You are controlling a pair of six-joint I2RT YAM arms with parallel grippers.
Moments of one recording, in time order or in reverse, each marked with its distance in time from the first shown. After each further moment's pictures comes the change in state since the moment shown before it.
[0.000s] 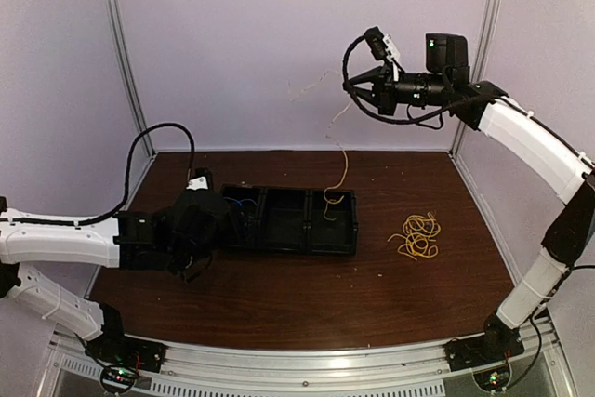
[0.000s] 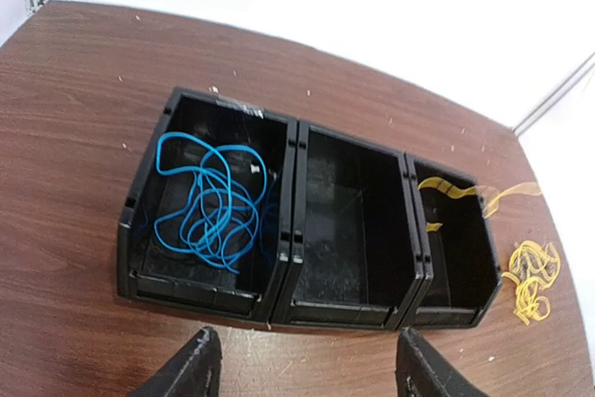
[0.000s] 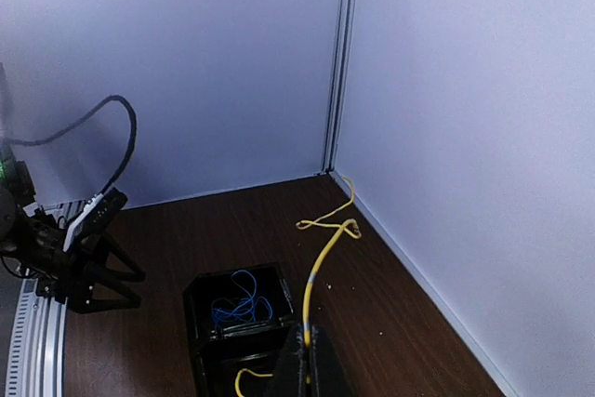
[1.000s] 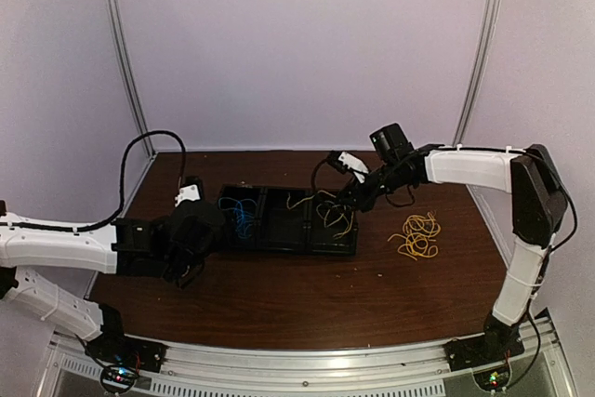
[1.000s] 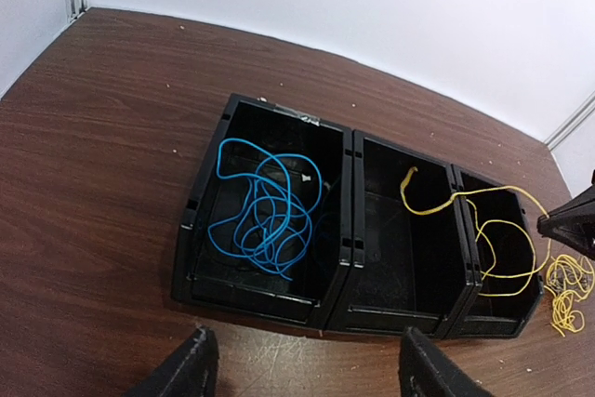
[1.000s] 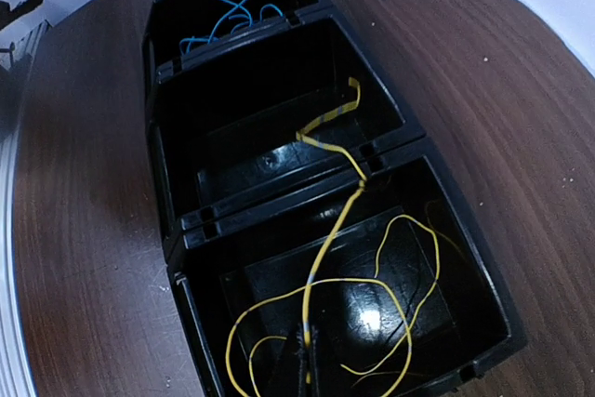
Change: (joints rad) left arm 0.000 -0.057 -0.074 -0.029 -0.097 -0.012; right arm 0.045 0.210 -0.430 -0.046 0.136 -0.149
